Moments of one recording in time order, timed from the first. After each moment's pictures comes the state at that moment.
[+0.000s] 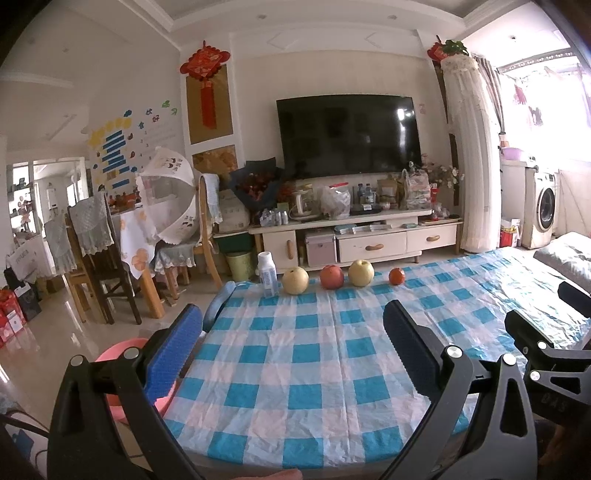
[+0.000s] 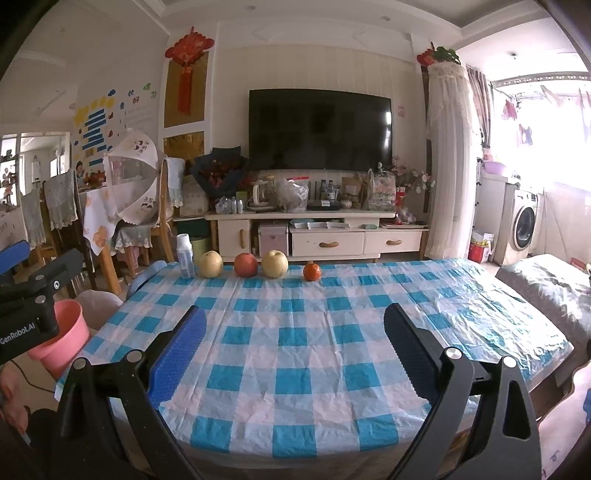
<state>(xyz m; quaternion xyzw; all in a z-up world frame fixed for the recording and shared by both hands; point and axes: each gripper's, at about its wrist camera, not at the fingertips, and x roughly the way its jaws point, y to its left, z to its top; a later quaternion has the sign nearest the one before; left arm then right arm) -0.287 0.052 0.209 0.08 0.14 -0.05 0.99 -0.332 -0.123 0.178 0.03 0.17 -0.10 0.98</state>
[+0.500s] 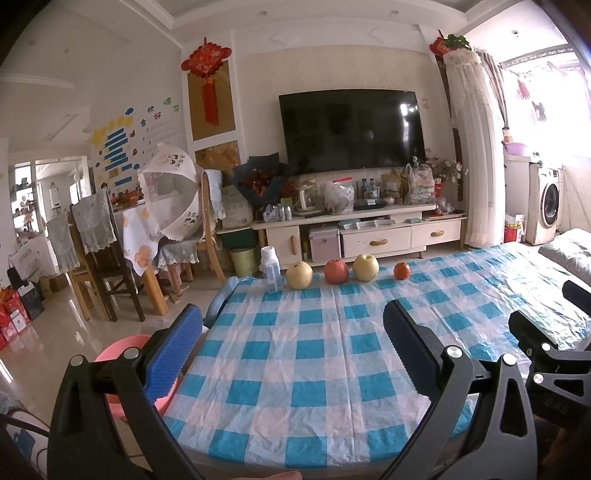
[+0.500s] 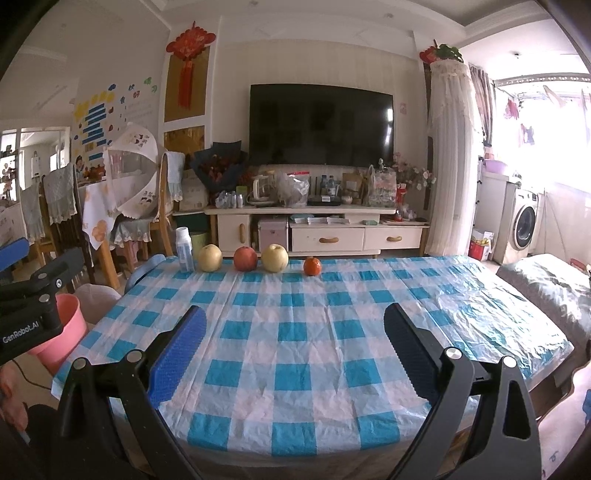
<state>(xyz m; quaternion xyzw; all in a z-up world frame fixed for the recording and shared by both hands) -0.284 0.056 0.208 0.08 0.14 -0.05 0.99 -0.333 -0.123 0.179 0.03 0.17 -0.10 0.98</state>
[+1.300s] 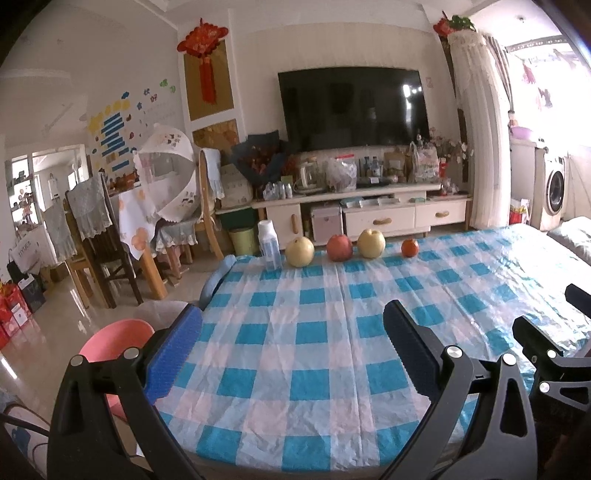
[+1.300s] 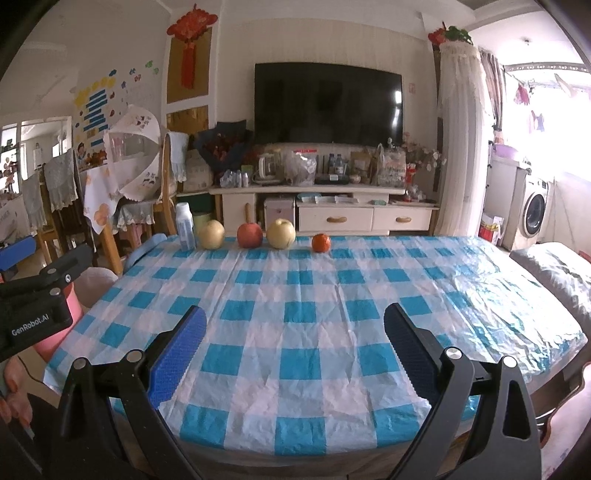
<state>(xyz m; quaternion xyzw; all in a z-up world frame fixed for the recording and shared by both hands) -0.243 0.061 0.166 0.09 0.19 -0.04 0.98 -0.319 -0.130 0.142 0.03 0.22 -0.09 0.97</state>
